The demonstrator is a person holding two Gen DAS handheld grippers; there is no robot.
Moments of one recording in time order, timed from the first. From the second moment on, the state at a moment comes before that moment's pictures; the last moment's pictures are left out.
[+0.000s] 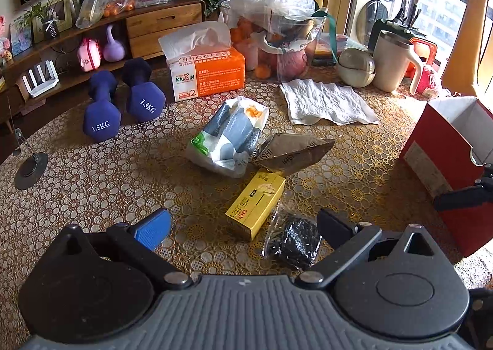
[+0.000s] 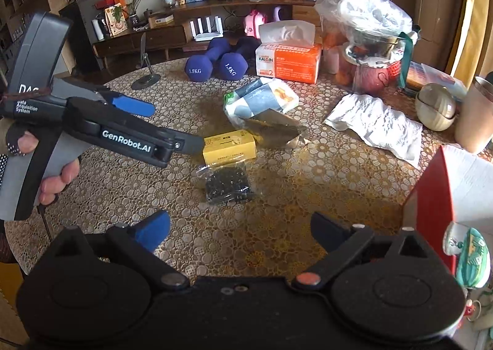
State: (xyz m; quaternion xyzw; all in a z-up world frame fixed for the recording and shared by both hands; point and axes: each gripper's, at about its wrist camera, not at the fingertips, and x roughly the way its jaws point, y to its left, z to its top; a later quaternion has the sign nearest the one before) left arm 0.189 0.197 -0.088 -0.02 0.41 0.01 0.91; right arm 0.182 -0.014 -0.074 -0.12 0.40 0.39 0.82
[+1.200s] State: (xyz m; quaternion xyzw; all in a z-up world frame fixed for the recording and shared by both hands) left arm 0.248 0.198 -0.145 -0.02 0.42 -0.04 0.90; right arm 0.222 0.070 -0.149 -0.19 0.37 0.42 0.80
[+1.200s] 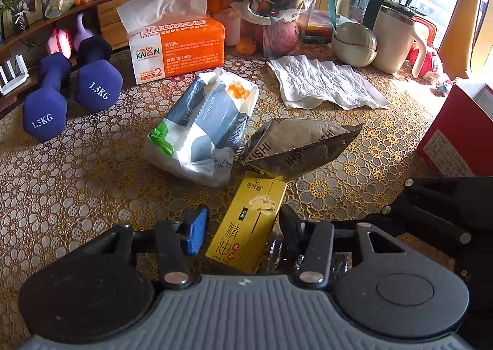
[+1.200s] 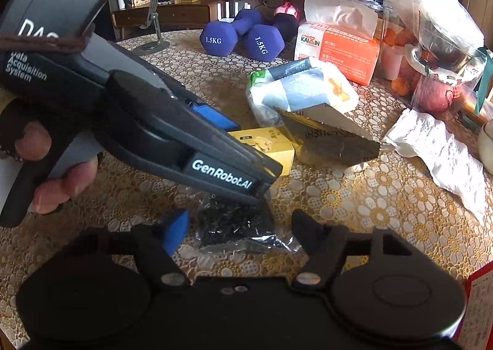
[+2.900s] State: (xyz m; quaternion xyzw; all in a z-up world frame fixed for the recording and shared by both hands) left arm 0.112 0.056 -0.007 0.01 0.38 -0.08 0.92; right arm 0.128 -0.114 -0.006 -0.10 0.34 0.35 0.87
